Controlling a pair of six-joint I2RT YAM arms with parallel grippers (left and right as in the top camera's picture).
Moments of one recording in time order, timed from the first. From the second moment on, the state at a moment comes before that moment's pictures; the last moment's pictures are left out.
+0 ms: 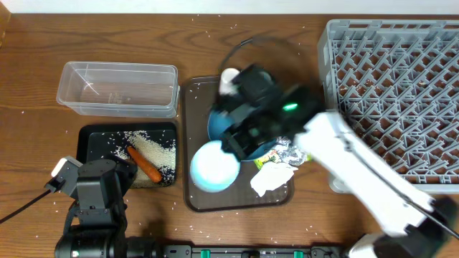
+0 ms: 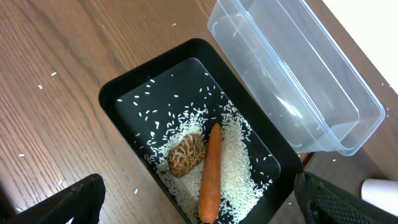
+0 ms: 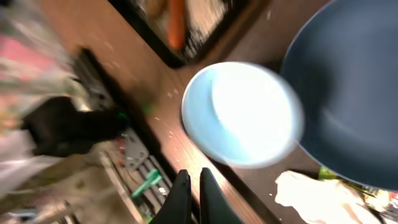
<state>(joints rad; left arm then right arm) 0.02 0.57 0.78 -1.05 -0.40 -0.88 0.70 1.65 1.63 -1.16 -0.52 0.10</state>
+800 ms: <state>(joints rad) 0.02 0.57 0.78 -1.05 -0.40 -0.88 0.51 1.59 1.64 -1.24 -0.43 0.13</state>
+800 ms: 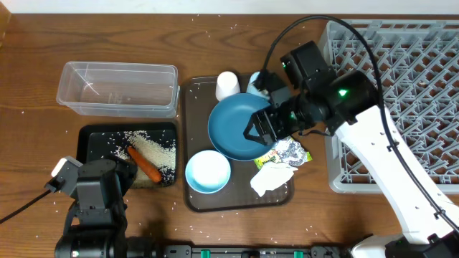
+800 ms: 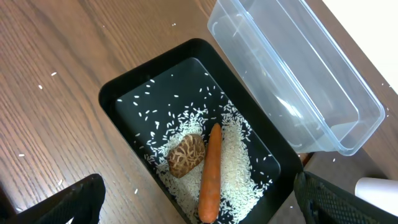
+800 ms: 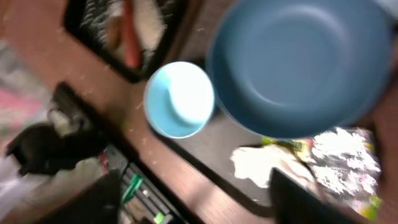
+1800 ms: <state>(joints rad) 0.02 0.57 0.78 -1.03 -0.07 -0.92 -0.03 1.59 1.64 -1.24 -0.14 0.28</state>
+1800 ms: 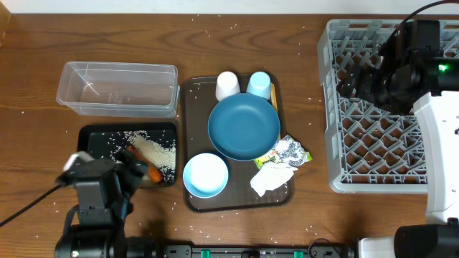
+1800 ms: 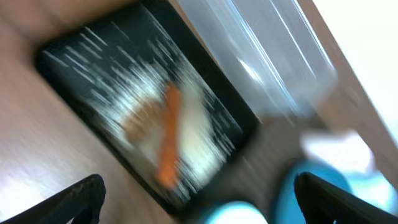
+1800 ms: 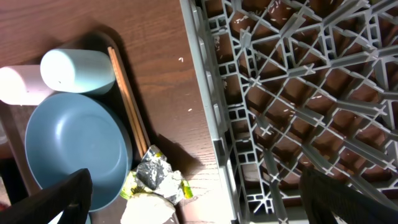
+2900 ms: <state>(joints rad) -0.52 1.05 1.10 -1.08 0.25 -0.77 -0.03 1.59 1.64 -1.24 -0.14 0.29</state>
